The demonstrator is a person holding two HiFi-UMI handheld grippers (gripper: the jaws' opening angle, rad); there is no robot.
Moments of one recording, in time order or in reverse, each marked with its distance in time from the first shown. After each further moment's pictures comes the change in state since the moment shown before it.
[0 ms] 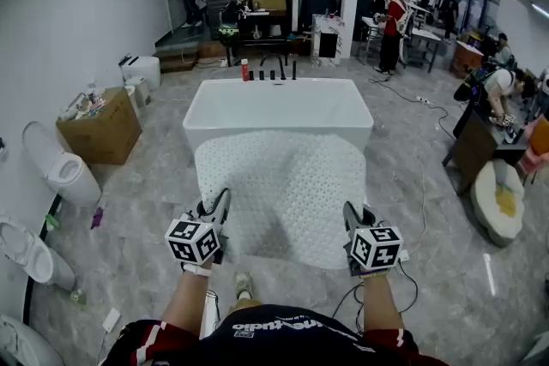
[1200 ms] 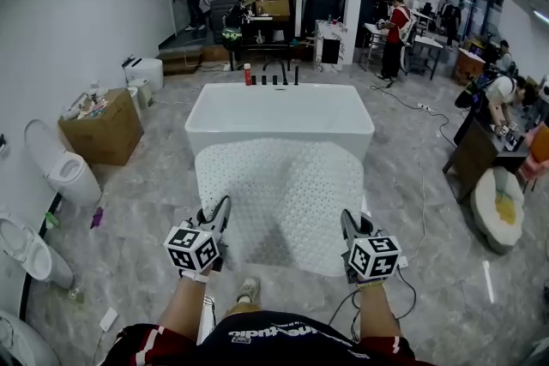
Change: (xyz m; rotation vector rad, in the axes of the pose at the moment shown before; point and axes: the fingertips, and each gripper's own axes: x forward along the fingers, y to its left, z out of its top) left arm -0.012 -0.014 0.000 -0.003 -0.012 0.001; right arm -0.010 0.004 -0.001 0.004 -0.027 0.038
